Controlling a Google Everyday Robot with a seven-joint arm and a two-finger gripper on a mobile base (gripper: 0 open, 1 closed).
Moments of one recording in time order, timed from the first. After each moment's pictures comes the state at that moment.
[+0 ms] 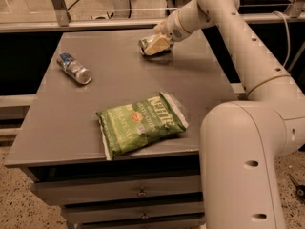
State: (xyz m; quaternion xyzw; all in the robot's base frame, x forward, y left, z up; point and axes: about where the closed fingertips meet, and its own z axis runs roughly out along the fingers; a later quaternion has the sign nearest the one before) arm 0.814 -0.033 0.865 -0.57 0.70 0.15 0.40
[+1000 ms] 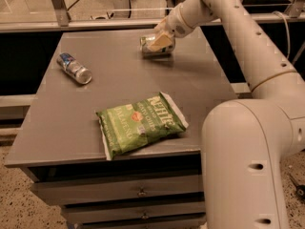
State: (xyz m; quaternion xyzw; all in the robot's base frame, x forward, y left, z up) arm 0.803 -0.037 0.885 -0.60 0.69 0.13 0.39
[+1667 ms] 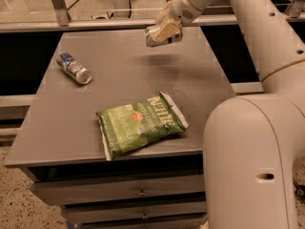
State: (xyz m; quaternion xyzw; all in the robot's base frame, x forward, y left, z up) arm 0.769 -0.048 0.935 -0.65 0.66 0.08 0.37
